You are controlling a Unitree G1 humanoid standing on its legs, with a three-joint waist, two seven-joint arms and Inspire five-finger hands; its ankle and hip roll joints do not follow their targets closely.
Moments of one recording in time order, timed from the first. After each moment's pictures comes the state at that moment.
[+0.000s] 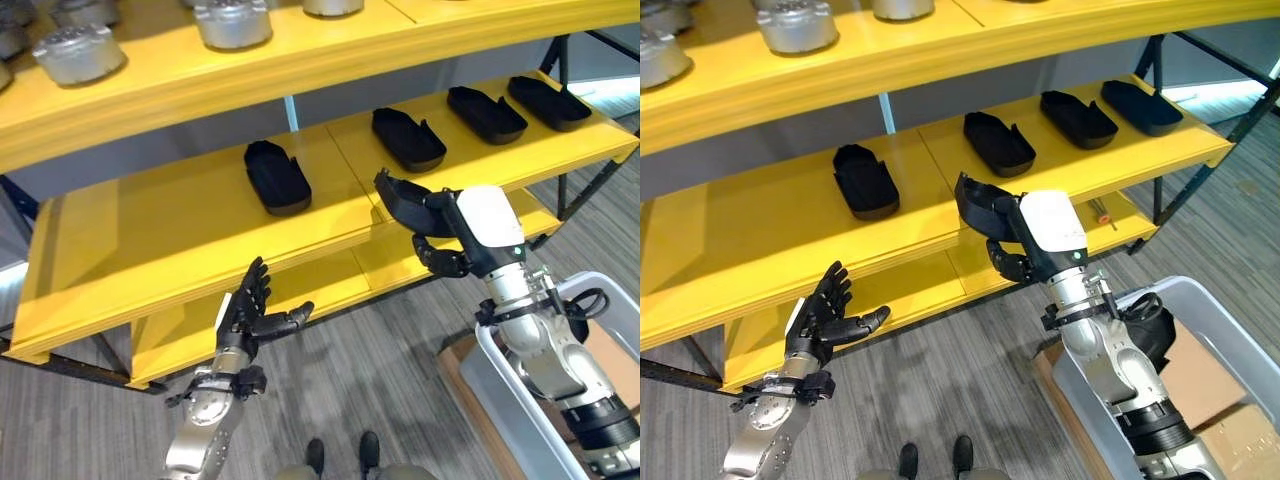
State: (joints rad) left arm 0.07 0.37 -0.16 0.00 -0.47 -0.11 0.14; right arm -0.30 -0.68 0.22 -0.09 -0.62 -0.11 -0.25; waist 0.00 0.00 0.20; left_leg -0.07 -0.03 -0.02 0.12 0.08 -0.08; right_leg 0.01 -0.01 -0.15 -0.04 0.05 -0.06
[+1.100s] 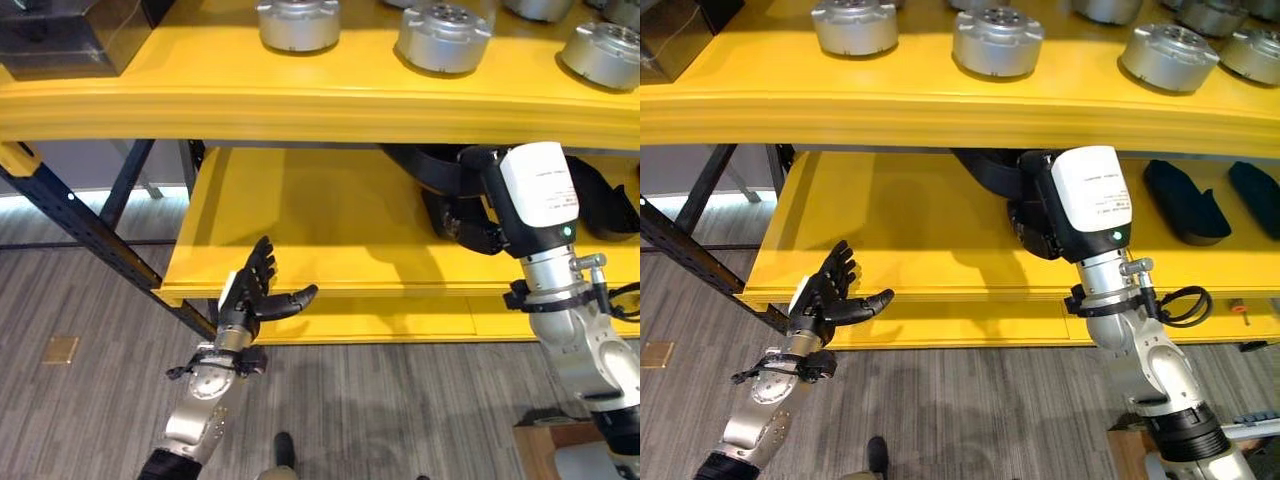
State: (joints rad) left arm -0.03 0.45 -0.23 0.04 -0.50 -0.11 0.17; right arm -0.27 -0.75 0.13 -0.24 -0.67 -0.04 -0.33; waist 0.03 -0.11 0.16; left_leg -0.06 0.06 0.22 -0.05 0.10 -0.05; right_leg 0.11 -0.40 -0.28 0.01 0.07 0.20
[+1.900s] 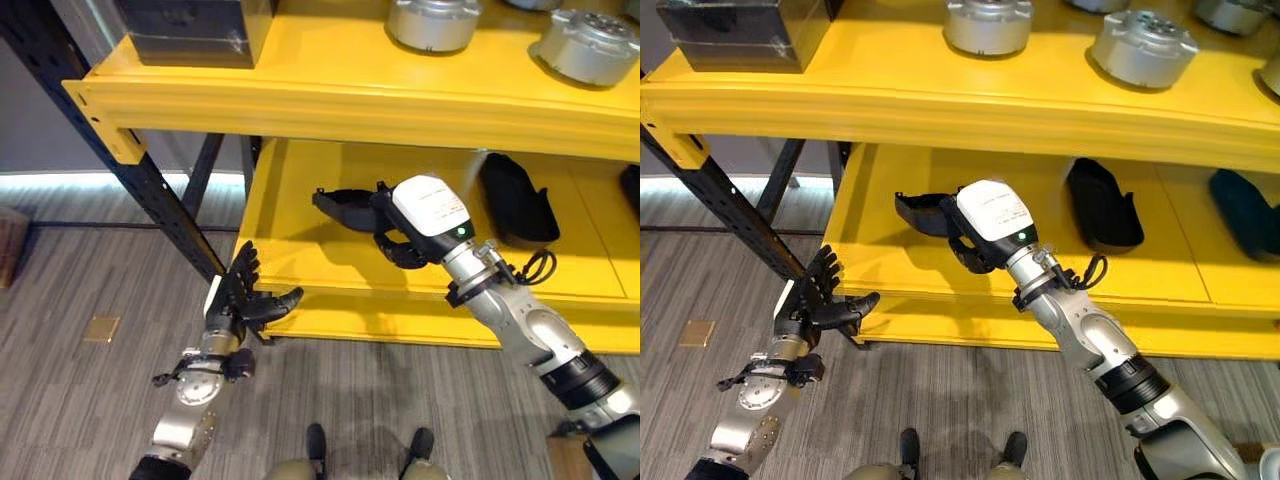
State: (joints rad) left arm 0.05 0.48 -0.17 -0.01 -0.49 -0.12 0.18; right arm -0.55 -0.69 0.48 -0.01 -0.71 -0.07 -0.20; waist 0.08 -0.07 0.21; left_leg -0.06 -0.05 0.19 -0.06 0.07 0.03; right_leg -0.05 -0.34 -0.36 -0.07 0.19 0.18
